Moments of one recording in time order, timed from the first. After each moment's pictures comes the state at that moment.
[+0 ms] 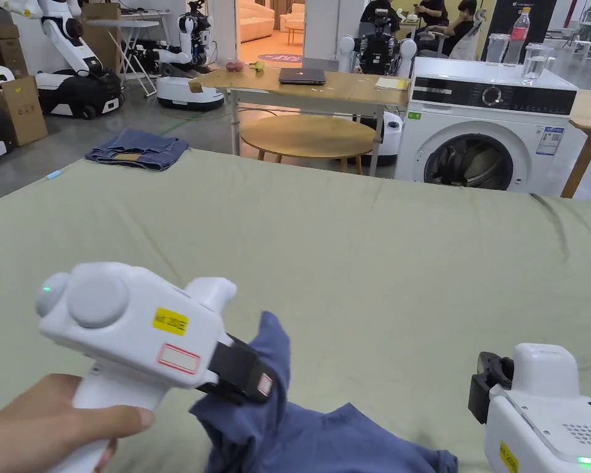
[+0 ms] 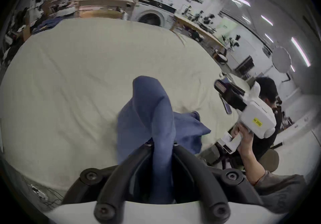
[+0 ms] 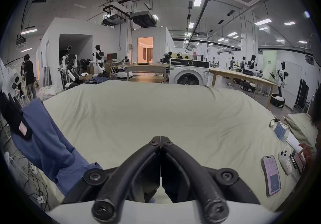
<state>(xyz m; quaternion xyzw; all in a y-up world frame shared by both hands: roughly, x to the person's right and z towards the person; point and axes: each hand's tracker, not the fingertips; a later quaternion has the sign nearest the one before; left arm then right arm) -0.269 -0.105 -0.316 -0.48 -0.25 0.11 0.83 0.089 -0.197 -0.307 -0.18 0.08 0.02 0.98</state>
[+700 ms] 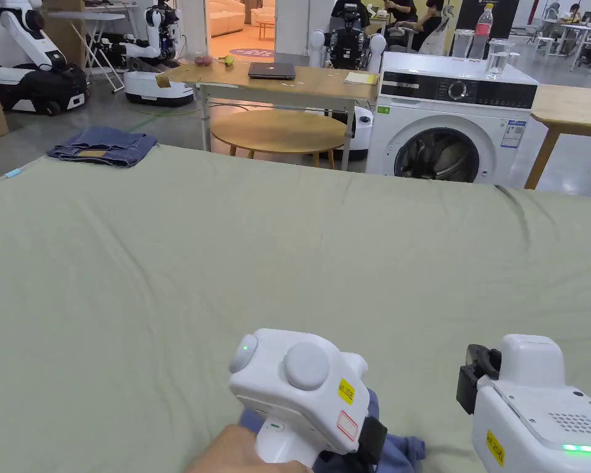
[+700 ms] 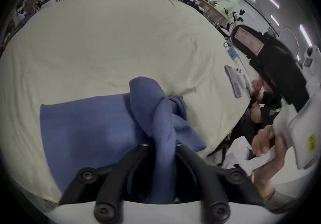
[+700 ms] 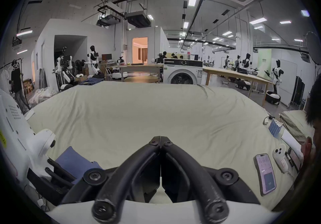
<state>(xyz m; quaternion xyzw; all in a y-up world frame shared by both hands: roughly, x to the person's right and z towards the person) -0.106 -0.180 -0.351 -0.57 -0.26 0.09 0.77 0.109 -0.195 -0.303 -0.18 0.06 0.01 0.98</state>
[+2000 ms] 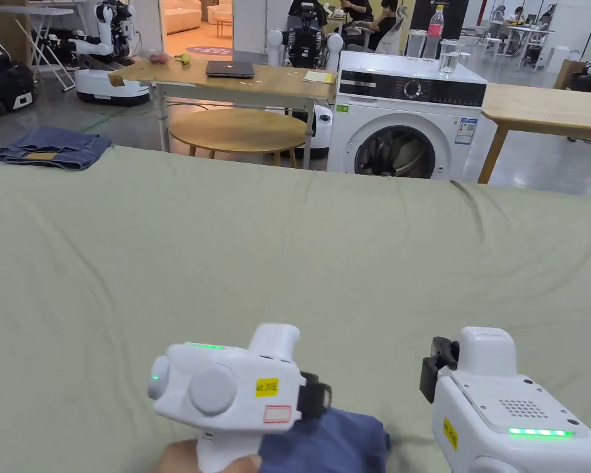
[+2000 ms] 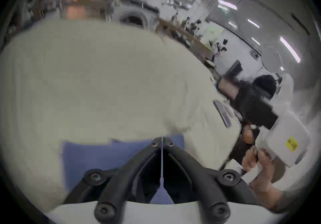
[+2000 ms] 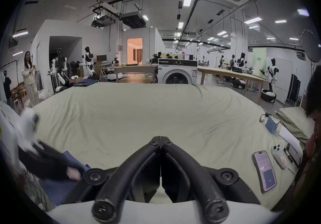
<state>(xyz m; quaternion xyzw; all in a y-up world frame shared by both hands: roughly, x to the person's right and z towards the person) -0.159 -0.166 -0.331 -0.37 -0.26 0.12 0.88 0.107 -0.202 -0.307 -0.18 0.03 0.01 0.98</state>
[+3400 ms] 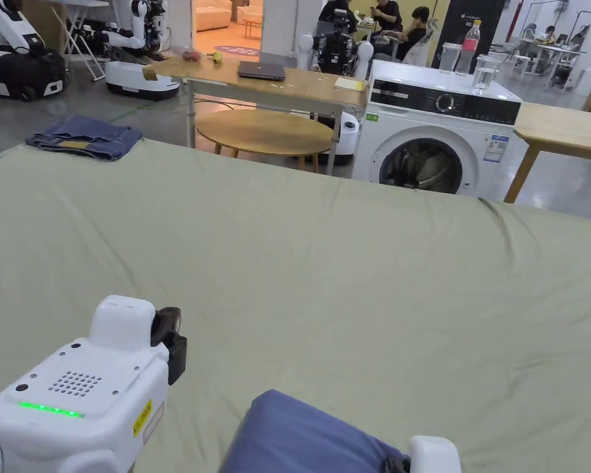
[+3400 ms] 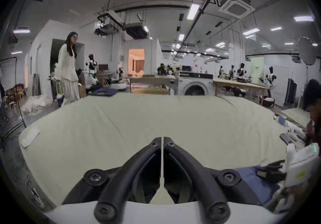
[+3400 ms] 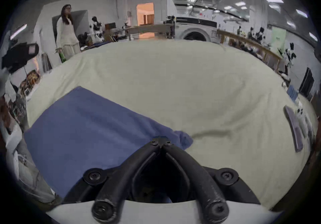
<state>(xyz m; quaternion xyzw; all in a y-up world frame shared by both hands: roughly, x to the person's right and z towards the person) -0.268 -0.168 -0.252 -0.15 0.00 0.03 0.99 0.060 -0.294 -0.286 -0.35 0.09 0.00 0.93</state>
